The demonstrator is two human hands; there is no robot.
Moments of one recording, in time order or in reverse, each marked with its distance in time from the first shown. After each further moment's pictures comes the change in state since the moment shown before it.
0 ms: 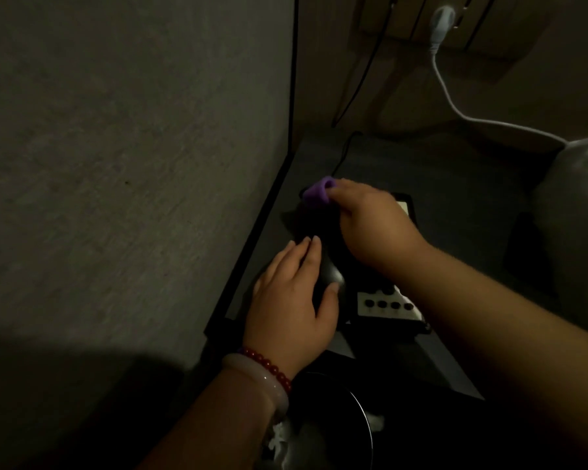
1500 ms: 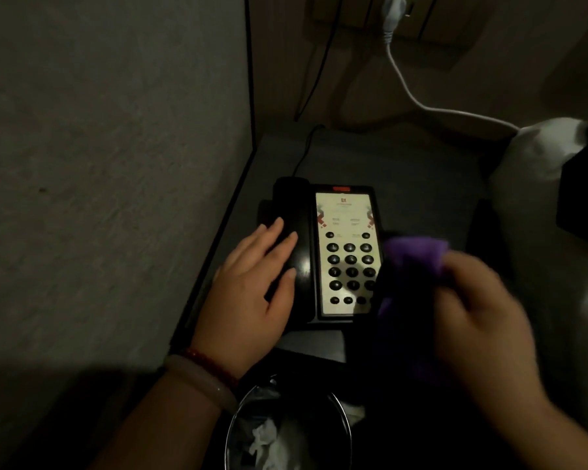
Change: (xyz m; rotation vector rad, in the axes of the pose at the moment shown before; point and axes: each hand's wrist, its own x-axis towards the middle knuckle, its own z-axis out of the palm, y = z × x) left_hand 0.014 -0.006 -0.006 -0.140 0.081 0.191; right_hand -0.150 0.024 -0.020 0.373 0.528 0.235
